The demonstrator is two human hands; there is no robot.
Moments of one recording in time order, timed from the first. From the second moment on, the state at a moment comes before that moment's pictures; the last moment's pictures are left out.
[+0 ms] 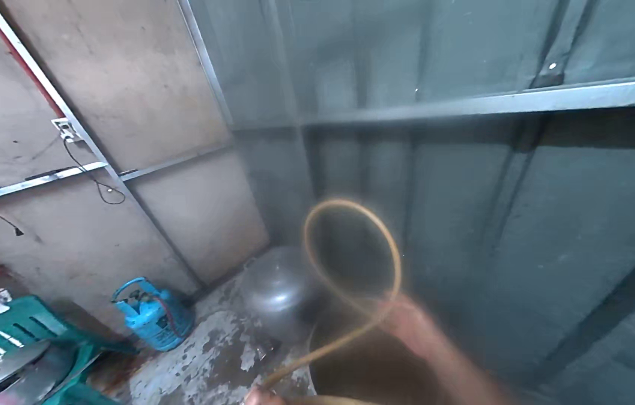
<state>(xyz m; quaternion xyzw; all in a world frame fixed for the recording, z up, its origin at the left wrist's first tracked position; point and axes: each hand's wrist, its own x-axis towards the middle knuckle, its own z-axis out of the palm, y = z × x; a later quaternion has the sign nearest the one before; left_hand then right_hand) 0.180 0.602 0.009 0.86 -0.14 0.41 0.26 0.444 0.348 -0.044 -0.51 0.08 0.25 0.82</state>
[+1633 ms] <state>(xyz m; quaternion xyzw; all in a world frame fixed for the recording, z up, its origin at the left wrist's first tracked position) 0.270 0.568 0.095 0.92 -0.21 0.30 0.15 0.324 0.322 0.057 -0.88 -0.22 -0.05 0.42</state>
